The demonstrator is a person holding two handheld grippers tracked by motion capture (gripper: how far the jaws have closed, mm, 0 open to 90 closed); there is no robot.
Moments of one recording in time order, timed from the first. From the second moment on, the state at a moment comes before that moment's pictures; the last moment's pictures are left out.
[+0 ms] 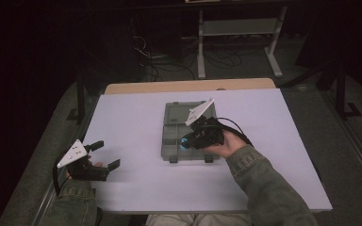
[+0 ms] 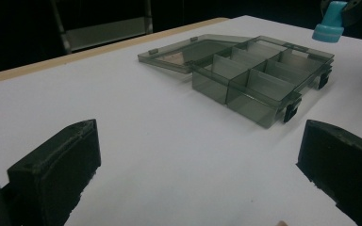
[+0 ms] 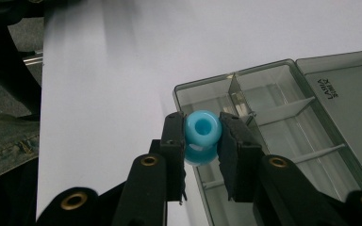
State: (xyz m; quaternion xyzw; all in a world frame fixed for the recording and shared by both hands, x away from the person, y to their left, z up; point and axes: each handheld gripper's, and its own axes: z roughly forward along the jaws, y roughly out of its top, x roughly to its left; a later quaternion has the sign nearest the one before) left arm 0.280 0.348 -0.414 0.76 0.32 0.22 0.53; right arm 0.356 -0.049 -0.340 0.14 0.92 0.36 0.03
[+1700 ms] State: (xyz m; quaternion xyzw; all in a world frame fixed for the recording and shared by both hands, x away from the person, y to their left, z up) left arm 0.281 0.348 -0.415 0.76 0.32 0.21 0.53; right arm 0.385 0.010 -0.369 0.12 0.94 0.33 0.02
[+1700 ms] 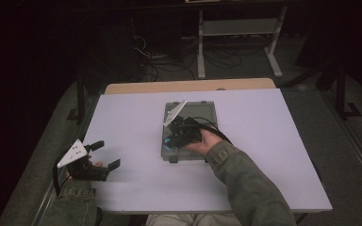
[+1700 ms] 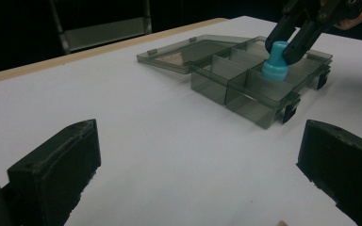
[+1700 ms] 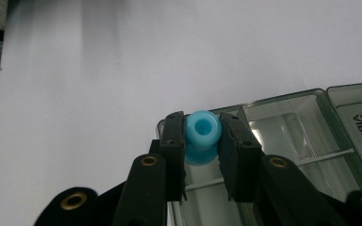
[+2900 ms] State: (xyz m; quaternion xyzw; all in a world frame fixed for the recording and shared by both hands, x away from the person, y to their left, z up) left arm 0.281 0.348 -0.415 0.76 0.32 0.21 0.53; right arm 0.394 0.003 -0.369 0.15 0.93 0.34 0.03
